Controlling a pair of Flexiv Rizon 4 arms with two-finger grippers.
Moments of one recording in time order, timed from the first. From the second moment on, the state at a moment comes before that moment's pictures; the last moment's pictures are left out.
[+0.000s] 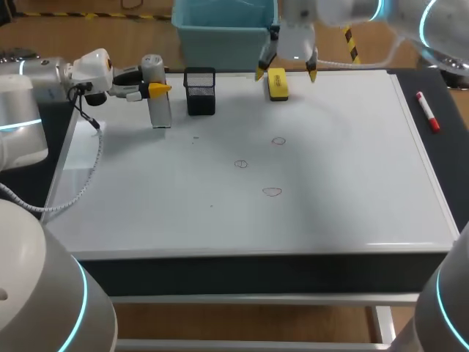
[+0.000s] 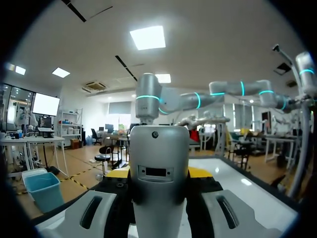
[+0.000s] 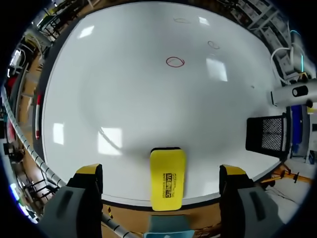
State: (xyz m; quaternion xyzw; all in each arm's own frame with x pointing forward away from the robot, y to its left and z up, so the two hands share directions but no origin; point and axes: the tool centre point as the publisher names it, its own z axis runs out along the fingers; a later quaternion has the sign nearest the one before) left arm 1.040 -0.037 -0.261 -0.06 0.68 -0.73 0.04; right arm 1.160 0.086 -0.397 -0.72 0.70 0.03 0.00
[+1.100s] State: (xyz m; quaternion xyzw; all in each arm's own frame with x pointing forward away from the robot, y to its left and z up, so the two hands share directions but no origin) left arm 1.040 -0.037 -0.261 -0.06 0.68 -0.73 0.04; right arm 1.187 0.095 -0.423 -0.72 0.69 0.04 -0.02
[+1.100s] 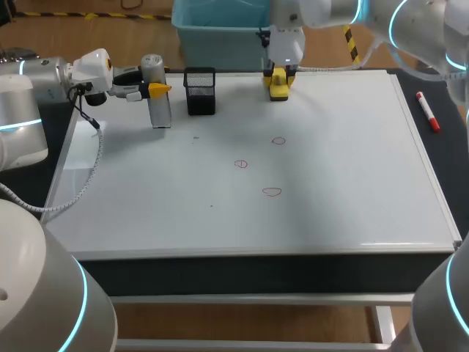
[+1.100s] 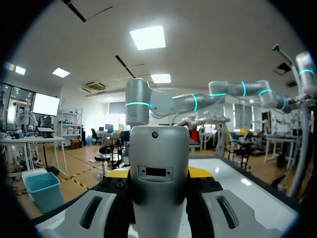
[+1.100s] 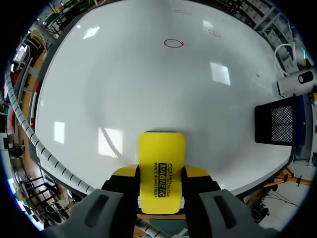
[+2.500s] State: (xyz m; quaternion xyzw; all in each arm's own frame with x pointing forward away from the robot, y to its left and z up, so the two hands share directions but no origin) left arm 1.040 -0.037 -0.261 -0.06 0.68 -0.73 0.04; right arm 1.120 -0.053 -0.388 -0.57 0.82 0.05 -0.08
